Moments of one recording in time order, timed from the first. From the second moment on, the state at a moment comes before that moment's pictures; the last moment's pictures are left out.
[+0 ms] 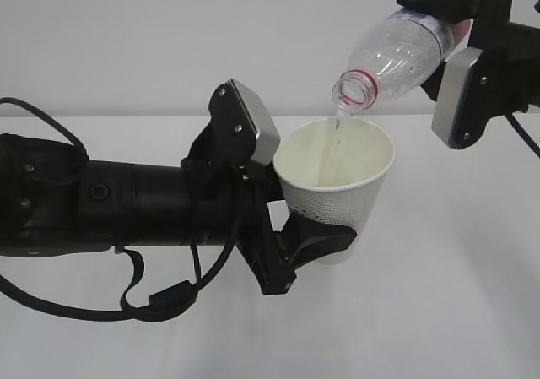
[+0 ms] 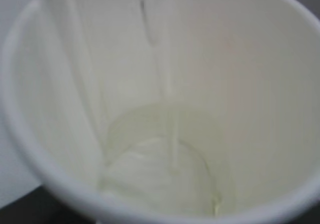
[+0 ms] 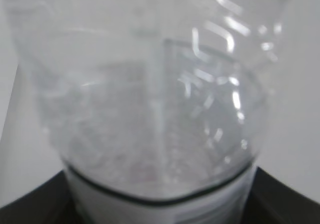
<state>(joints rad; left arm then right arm) -0.73 1.75 -0.82 0.89 -0.65 -0.57 0.04 1.60 -0.82 -0.86 -0.85 -0.95</state>
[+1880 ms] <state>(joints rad) -0.73 1.76 -0.82 0.90 -0.63 -0.57 0.04 1.59 -0.82 -0.86 -0.86 -0.99</state>
